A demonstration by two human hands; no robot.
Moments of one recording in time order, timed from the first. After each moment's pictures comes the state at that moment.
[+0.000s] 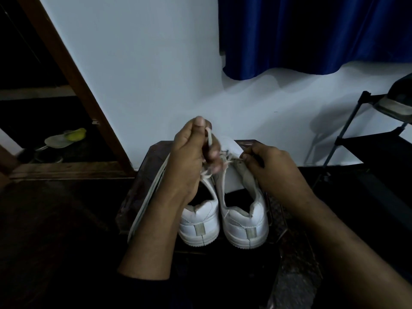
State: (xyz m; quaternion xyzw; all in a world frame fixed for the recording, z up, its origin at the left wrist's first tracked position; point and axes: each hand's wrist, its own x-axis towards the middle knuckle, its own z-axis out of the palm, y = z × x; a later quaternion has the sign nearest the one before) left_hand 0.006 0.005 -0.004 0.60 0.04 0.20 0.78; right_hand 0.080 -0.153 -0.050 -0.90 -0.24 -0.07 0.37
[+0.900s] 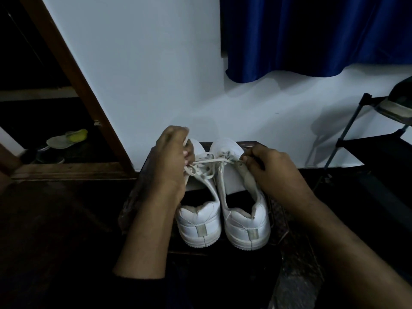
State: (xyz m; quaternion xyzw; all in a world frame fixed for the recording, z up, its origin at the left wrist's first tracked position) left_hand 0.014 0.040 -0.016 0.59 0.19 0.28 0.73; right_hand 0.079 -0.152 -0.051 -0.89 -0.25 -0.07 0.37
